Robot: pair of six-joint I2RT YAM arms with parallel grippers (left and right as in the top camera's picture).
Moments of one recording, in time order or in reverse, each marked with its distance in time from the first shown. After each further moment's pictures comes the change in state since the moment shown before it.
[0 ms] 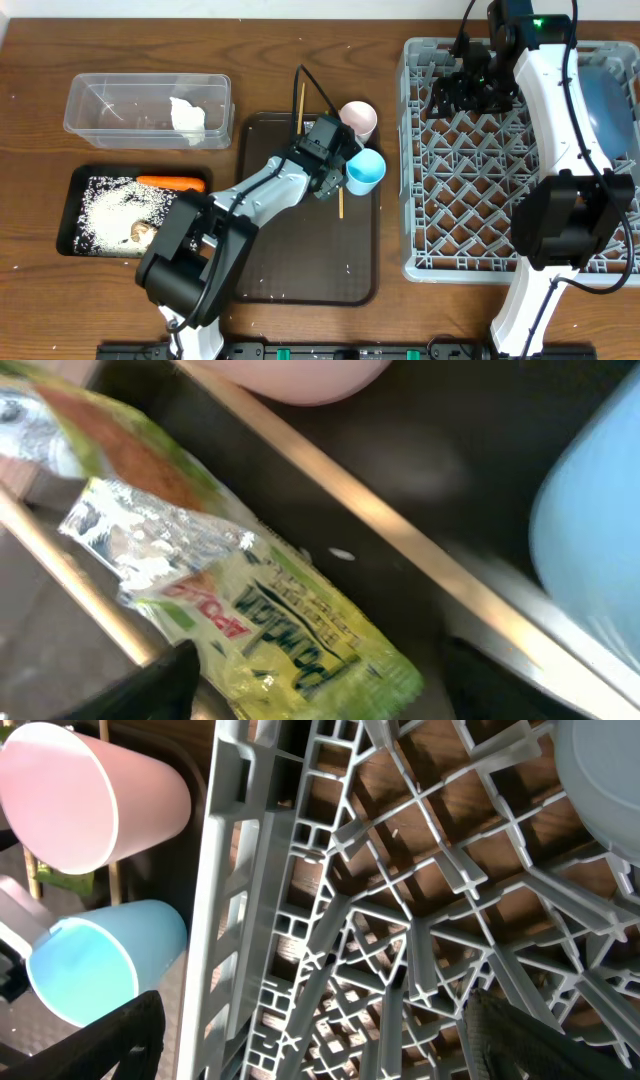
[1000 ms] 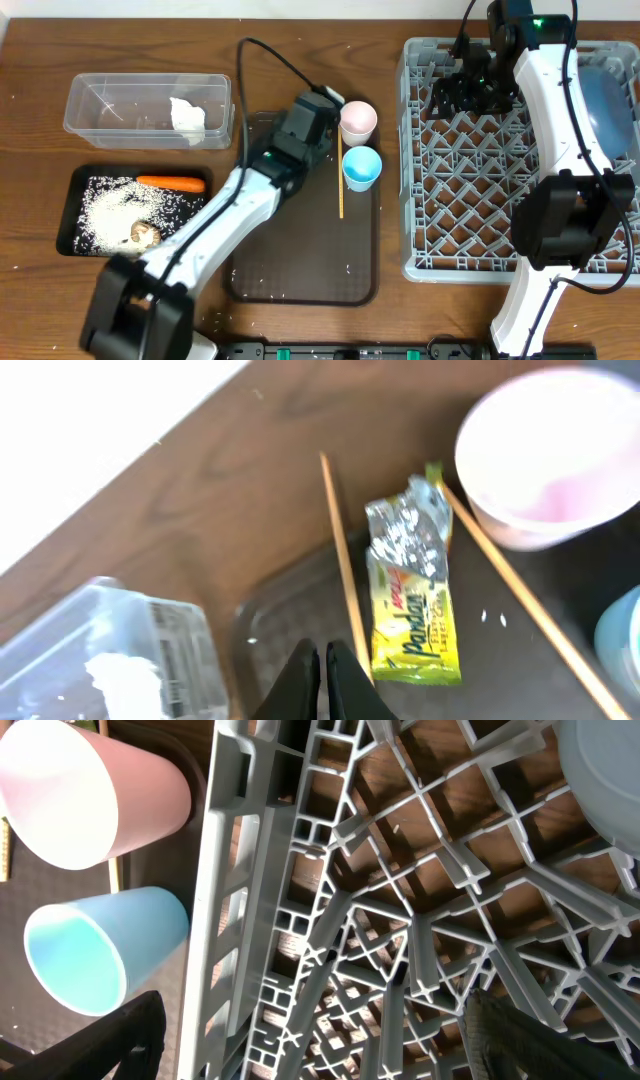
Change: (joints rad) left arm 0.021 -0.321 0.001 0.003 -0.199 -0.172; right arm 0.000 0.000 0.000 -0.007 0.000 0.000
